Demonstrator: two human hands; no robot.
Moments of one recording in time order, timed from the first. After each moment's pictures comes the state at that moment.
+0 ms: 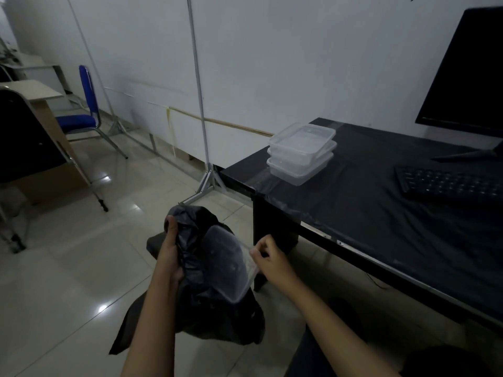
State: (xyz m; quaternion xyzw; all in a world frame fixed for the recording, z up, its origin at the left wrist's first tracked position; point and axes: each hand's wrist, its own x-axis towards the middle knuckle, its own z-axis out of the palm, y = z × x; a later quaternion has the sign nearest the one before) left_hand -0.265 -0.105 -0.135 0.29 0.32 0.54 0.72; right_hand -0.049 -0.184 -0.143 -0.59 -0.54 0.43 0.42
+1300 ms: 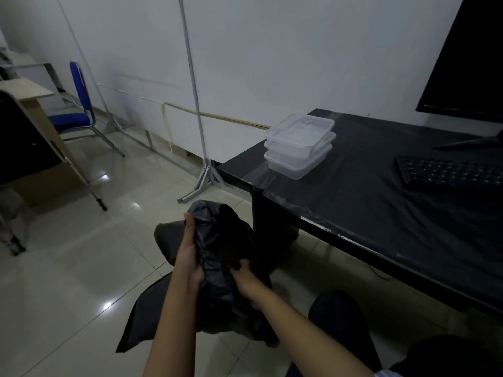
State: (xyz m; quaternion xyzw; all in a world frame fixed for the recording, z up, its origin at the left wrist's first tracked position) left_hand -0.224 -0.132 -0.117 0.25 0.27 0.49 0.79; right_hand -0.112 -0.175 -0.167 -0.65 -0.38 0.58 0.31
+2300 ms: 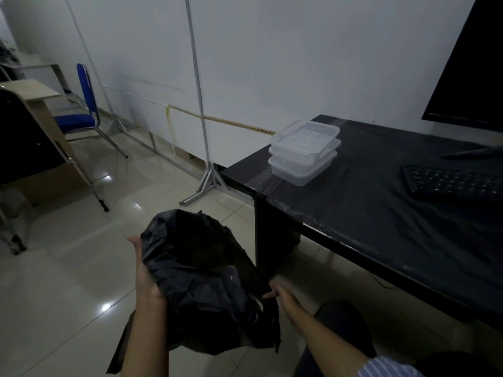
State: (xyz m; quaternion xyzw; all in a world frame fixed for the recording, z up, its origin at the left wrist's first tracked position) left_hand -0.269 -0.159 -0.089 0.26 -0.03 0.47 0.84; right_hand -0.032 -0.191 -0.243 -0.70 -0.27 0.60 0.28
